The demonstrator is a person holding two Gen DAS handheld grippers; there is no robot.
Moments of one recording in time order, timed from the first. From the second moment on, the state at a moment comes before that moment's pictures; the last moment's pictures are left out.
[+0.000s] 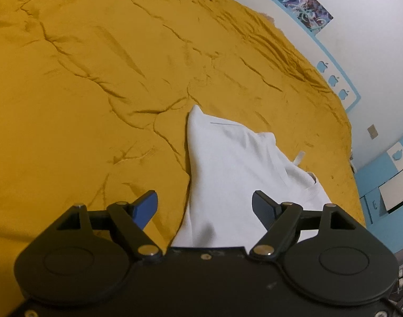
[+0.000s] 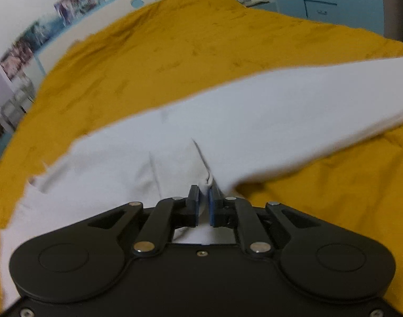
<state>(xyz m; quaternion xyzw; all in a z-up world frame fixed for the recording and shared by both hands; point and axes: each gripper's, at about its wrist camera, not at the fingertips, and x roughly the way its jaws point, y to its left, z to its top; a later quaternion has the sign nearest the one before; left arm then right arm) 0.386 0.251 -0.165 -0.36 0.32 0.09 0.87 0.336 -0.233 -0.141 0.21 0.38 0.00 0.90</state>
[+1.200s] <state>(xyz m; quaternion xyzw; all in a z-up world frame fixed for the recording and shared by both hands) 0.396 0.169 -0.173 -0.26 0.39 0.06 0.88 0.298 -0.595 -0.153 0.49 0.20 -0.27 0.81</state>
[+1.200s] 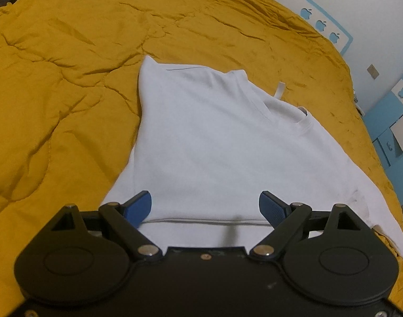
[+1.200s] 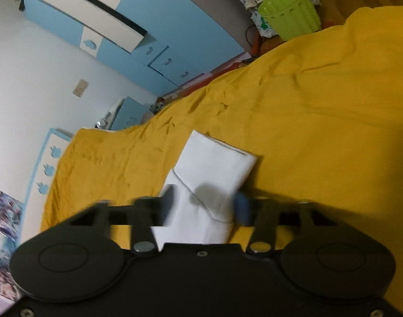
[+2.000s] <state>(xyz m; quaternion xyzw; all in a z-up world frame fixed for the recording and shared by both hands) 0.335 0.226 -0.150 -0.30 0.35 0.06 0.89 0.348 -0.074 0.019 0.32 0.26 0.33 0.85</state>
